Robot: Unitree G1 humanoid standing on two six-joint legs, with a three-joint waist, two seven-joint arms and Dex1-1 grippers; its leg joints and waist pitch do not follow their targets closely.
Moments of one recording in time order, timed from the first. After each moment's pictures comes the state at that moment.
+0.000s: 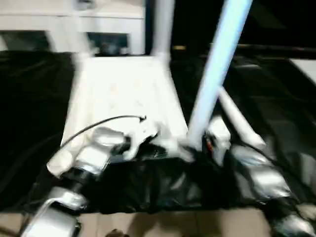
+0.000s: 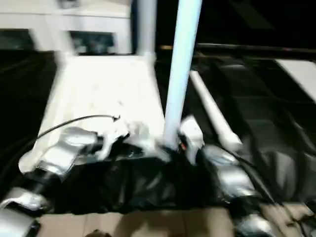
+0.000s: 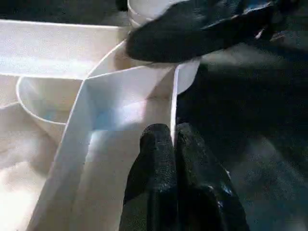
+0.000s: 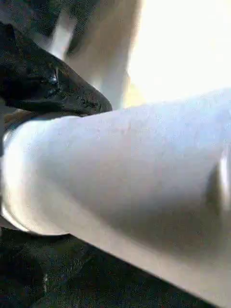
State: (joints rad) left arm -0.59 0.16 -0.25 0.50 0.08 0.33 -0.84; right arm -0.48 -0.12 0.05 0.57 0.10 0.13 0.44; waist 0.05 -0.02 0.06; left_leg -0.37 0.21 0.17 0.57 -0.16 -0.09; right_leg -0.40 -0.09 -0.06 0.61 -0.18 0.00
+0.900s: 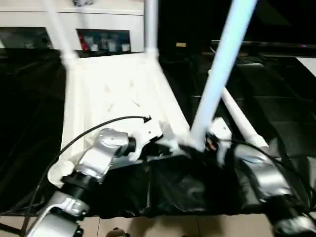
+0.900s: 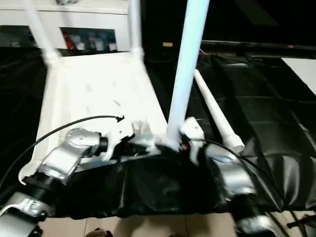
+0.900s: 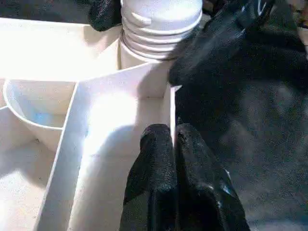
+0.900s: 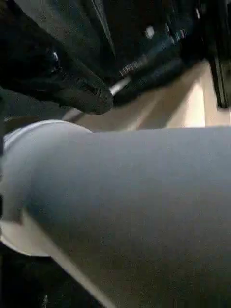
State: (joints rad) left arm -0.53 0.30 -0.31 0.38 0.02 0.28 -1.18; right arm -0.33 -0.36 0.15 0.39 0.17 0.06 1.01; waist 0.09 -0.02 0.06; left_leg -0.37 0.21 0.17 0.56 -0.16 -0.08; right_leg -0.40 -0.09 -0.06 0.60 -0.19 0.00
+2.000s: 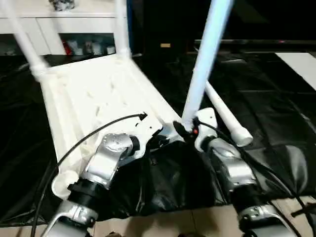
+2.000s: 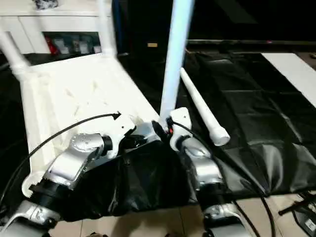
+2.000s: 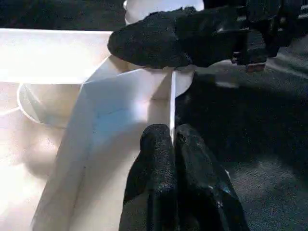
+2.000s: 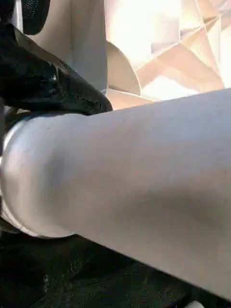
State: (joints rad) left arm -0.47 0.16 -0.23 0.30 0.10 0.42 -0.79; right arm -0.48 -0.05 0.04 0.62 0.07 0.05 0.36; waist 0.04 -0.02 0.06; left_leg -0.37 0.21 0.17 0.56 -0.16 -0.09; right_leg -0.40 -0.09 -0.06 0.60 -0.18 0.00
